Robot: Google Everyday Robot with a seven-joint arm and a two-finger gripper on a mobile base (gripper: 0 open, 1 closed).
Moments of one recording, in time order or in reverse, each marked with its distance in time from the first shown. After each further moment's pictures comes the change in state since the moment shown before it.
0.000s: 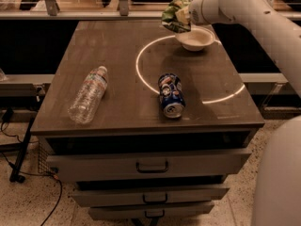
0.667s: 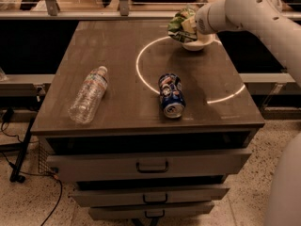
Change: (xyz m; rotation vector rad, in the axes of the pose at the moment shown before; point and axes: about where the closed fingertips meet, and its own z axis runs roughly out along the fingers) arm 0.035 -0.001 -0.018 0.005 0.073 0.016
